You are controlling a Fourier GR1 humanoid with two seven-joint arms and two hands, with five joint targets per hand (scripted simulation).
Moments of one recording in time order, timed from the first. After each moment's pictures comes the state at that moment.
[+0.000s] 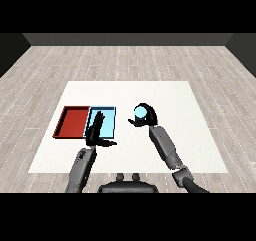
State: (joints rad) left arm -0.12 0.00 -0.13 -1.43 0.11 -0.01 -0.34; right arm -0.60 -0.01 0.12 -0.94 -0.18 -0.12 -0.41
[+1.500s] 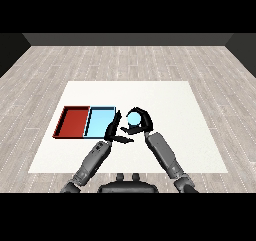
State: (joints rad) left arm -0.36 0.00 -0.40 -1.11 0.25 0.24 -0.38; right arm -0.47 0.00 0.31 -1.26 -0.18 -0.19 -0.29
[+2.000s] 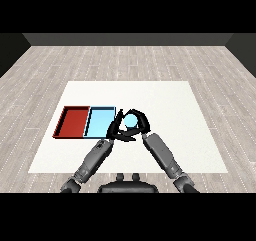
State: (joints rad) left arm -0.41 0.00 -0.43 -1.08 0.30 0.25 -0.37; right arm -0.48 0.00 0.38 -1.23 -0.19 -0.22 -0.32
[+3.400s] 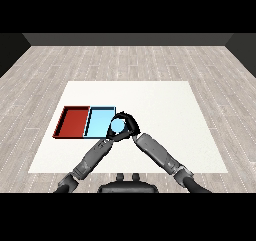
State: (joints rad) left arm -0.47 0.05 -0.53 -0.98 0.20 0.50 -0.40; right arm -0.61 -0.03 0.63 -1.19 -0.32 -0.38 -0.34
